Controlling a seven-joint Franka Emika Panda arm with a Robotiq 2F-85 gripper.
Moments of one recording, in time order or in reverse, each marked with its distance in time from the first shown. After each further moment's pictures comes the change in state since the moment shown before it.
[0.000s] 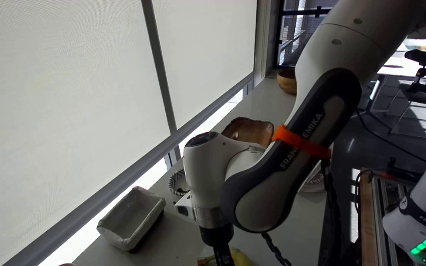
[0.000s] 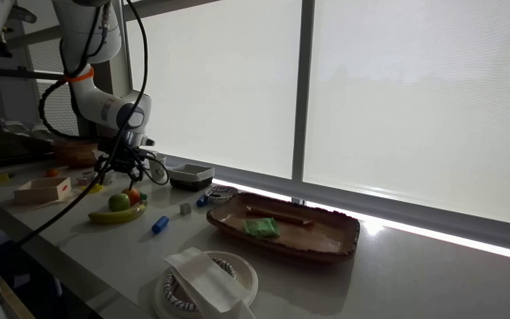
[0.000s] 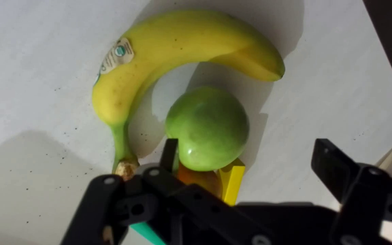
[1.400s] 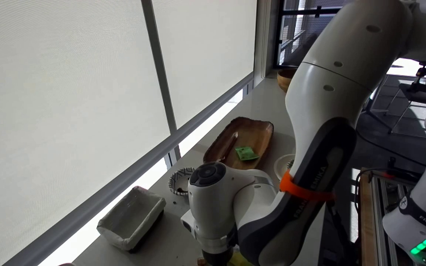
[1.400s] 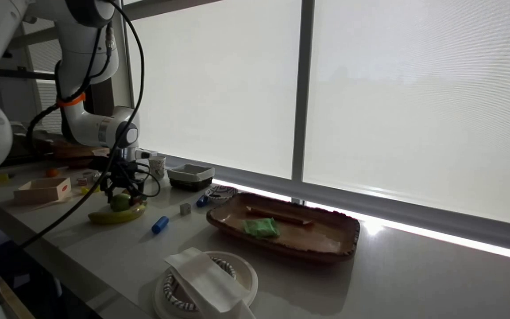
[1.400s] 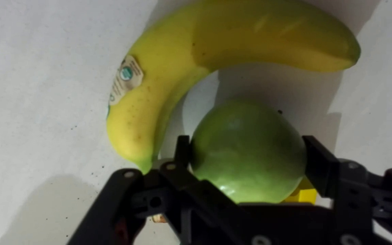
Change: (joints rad) arm 0.160 0.106 -0.136 0.000 -0.213 0.181 0.400
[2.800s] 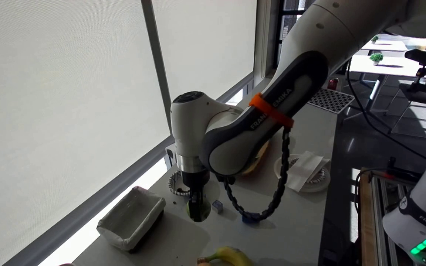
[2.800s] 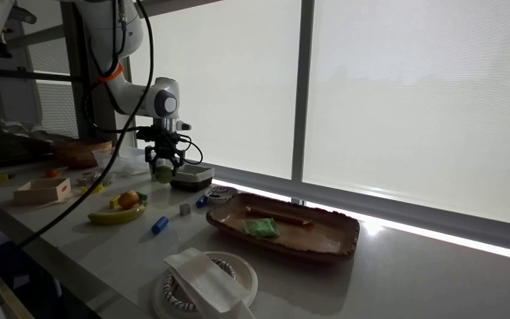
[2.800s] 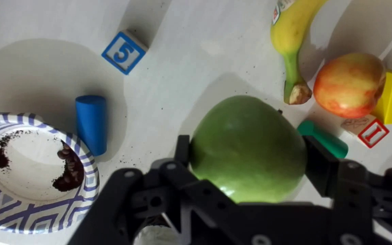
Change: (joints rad) arm -0.175 -0.104 -0.039 0.161 0.005 -0.221 -0.134
